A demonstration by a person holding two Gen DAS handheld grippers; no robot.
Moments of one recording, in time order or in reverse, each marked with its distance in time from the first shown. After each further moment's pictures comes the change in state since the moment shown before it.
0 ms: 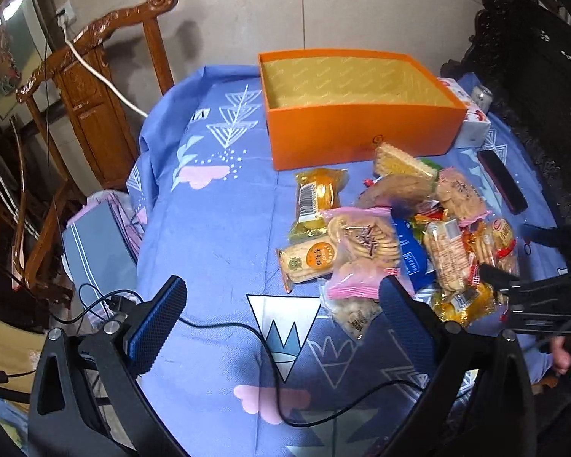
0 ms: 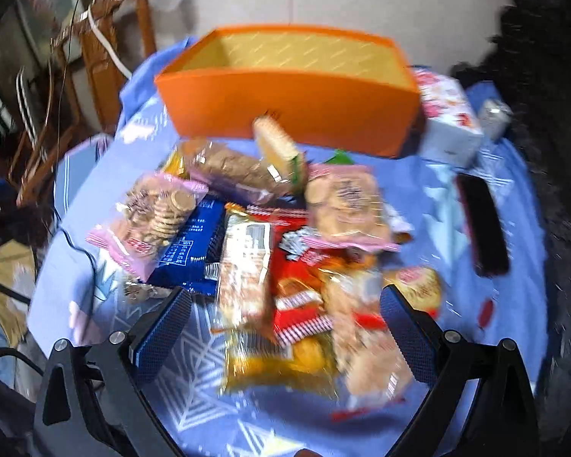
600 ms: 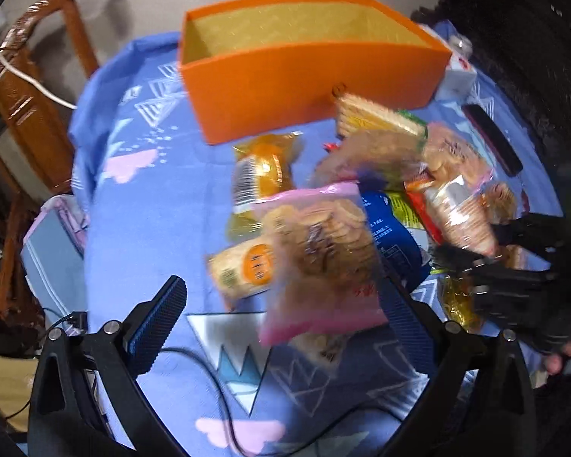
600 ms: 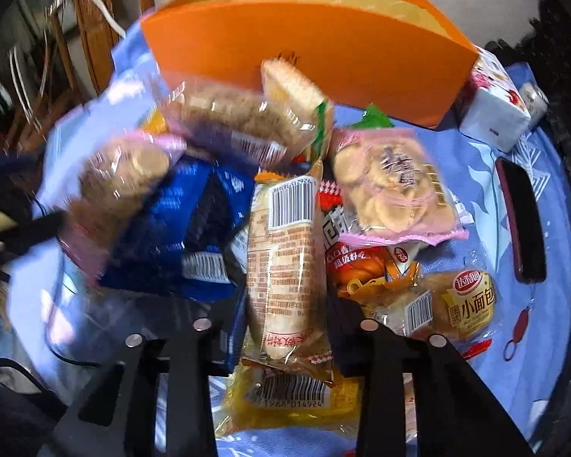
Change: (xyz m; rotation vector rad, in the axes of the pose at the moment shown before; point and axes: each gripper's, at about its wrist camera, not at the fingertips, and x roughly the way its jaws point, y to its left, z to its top) left arm 0.088 -0.047 0.015 0.131 0.126 -0.102; right arm 0.054 0.007 -0.002 -0.004 0.089 0.031
